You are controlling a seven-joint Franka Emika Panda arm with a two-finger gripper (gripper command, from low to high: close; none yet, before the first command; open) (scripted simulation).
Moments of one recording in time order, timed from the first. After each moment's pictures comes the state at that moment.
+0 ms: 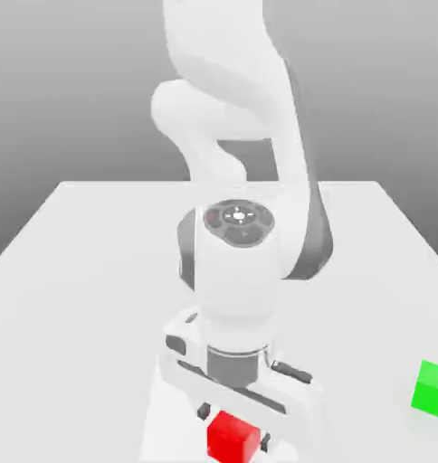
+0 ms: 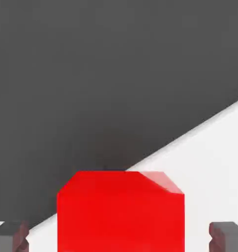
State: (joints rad) arm -0.11 0.39 0.13 -2.42 -0.15 2.81 1.49
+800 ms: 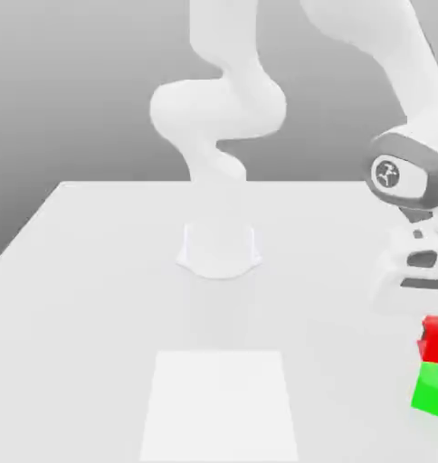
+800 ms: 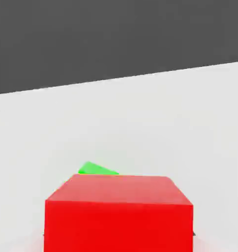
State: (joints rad) arm 0.25 0.30 0.39 -2.39 -0.24 2.66 1.73
